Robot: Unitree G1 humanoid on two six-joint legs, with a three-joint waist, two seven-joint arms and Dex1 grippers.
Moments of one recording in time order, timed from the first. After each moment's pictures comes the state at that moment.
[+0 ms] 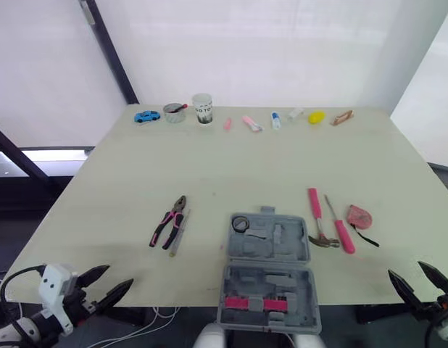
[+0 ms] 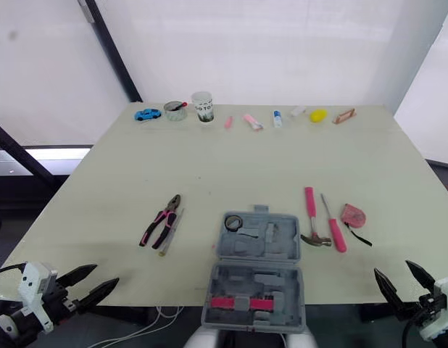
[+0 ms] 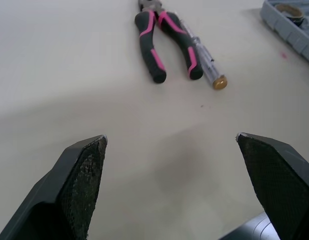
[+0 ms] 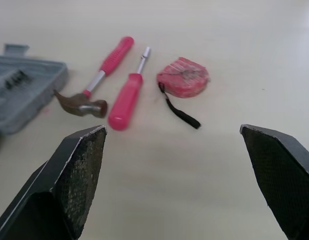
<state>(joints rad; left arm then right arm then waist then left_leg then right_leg) 0.35 0.63 0.53 0.10 -0.47 0.10 -1.06 0.50 -0.39 -0.50 -0.08 0.49 -0.11 0.75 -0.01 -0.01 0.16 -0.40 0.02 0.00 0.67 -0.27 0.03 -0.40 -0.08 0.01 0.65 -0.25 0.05</state>
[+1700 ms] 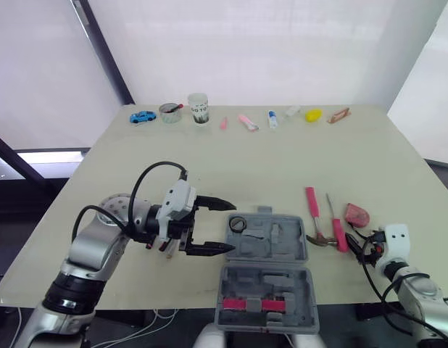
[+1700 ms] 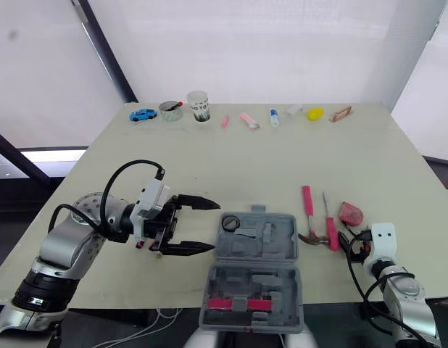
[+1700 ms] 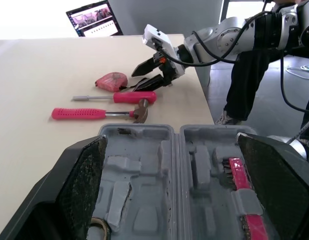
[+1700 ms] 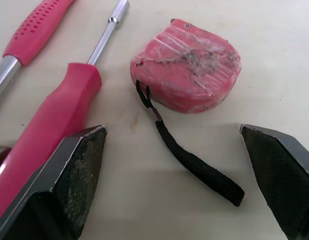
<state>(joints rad) -0.35 0.76 -0.05 -0.21 -0.51 0.31 -1.35 0.02 -0.37 -0.25 0.12 0.25 0.23 0.40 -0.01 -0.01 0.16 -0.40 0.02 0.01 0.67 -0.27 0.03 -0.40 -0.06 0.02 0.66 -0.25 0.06</state>
